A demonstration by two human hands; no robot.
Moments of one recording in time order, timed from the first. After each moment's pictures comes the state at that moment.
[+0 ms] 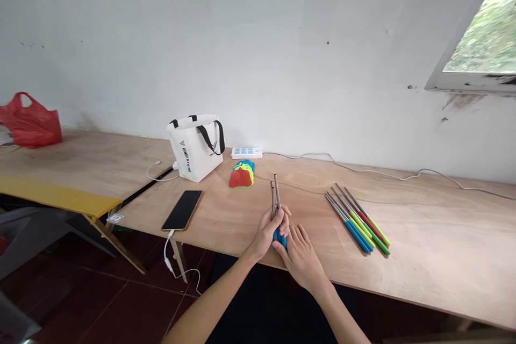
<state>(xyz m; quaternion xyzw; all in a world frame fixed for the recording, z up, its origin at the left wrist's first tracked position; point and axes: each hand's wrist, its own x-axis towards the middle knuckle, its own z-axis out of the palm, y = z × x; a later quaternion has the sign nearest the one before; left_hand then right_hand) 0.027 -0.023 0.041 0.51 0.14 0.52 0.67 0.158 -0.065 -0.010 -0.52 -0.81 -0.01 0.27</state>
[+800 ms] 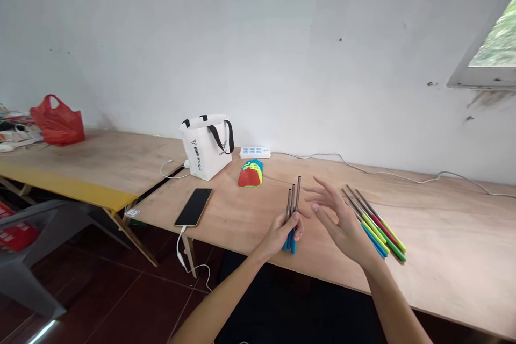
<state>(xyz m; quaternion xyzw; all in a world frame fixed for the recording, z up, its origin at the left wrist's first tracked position) 0.028 -0.023 0.042 0.54 0.19 0.47 0.67 0.199 -0.061 0.122 -0.43 -0.74 0.22 0.47</state>
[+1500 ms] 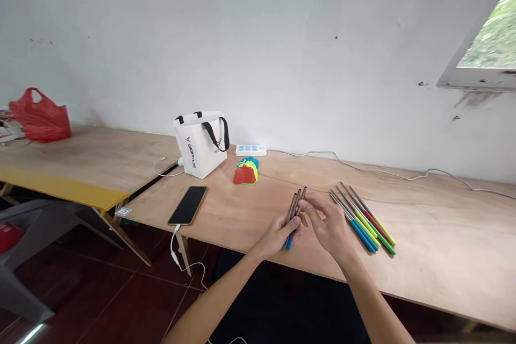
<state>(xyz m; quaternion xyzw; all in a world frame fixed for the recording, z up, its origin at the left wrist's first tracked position) 0.029 -0.026 0.042 0.60 0.19 0.44 0.63 0.171 -0.062 0.113 -0.45 -0.70 0.19 0.52</state>
